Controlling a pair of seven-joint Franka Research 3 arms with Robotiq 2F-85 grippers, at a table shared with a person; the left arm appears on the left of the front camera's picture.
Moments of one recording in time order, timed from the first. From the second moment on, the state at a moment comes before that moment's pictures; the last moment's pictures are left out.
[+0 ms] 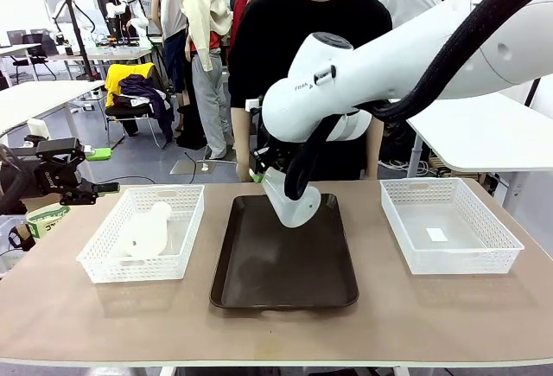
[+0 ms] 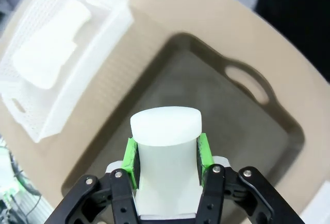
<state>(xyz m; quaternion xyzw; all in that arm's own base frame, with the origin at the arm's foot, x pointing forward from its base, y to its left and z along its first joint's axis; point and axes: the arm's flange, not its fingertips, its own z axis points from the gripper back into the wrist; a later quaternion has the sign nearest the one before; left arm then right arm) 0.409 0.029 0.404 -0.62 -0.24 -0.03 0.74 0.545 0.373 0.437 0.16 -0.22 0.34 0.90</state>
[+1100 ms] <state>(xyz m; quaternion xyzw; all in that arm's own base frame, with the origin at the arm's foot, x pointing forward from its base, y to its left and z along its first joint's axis) 0.409 0.029 0.404 -0.62 -0.24 -0.03 0.74 0.568 0.304 0.412 0.41 -0.33 0.53 0.67</state>
